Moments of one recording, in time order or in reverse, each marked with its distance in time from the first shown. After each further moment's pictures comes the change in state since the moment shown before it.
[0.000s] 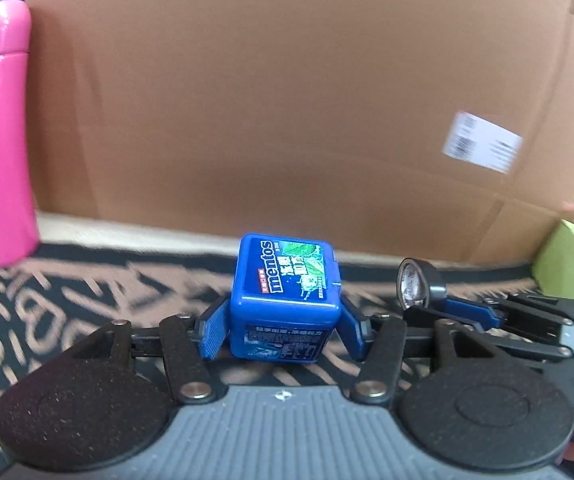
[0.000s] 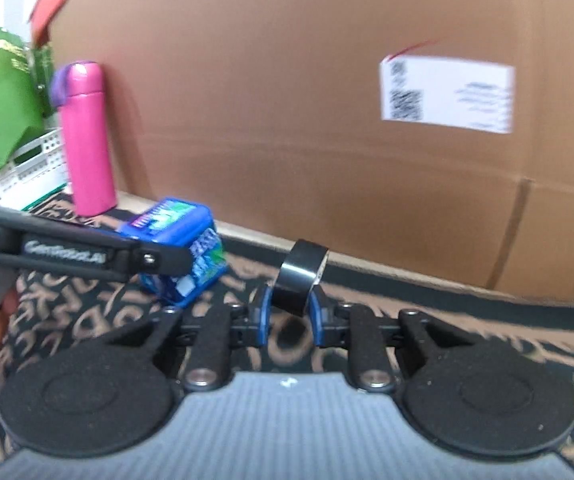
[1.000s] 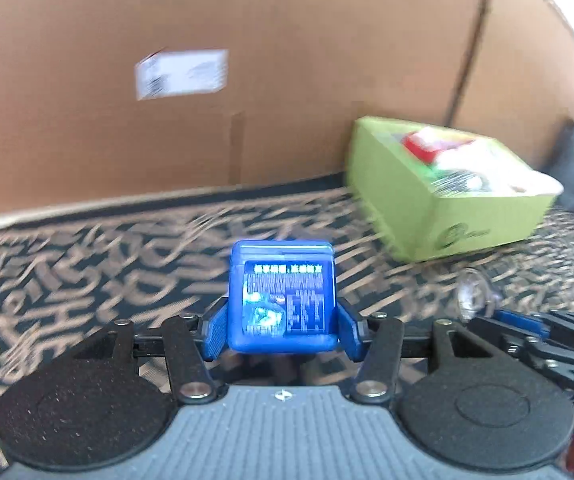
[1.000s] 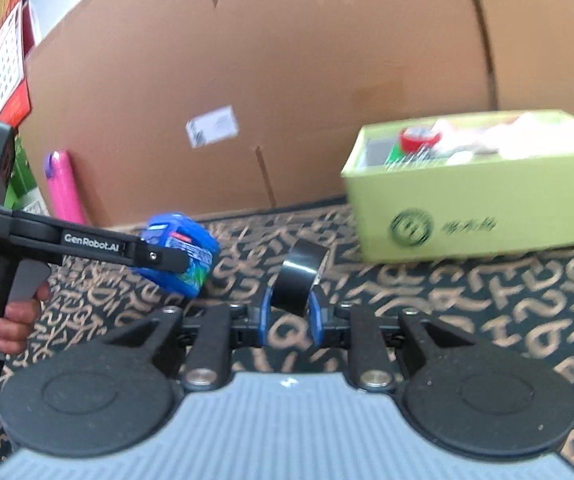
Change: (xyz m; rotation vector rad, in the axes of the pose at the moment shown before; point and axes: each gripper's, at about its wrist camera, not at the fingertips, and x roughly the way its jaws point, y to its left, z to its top) left arm -0.041 -0.198 -0.053 0.224 0.058 -0.190; right arm -0.252 -0.094 -0.124 0.265 -0.160 -0.174
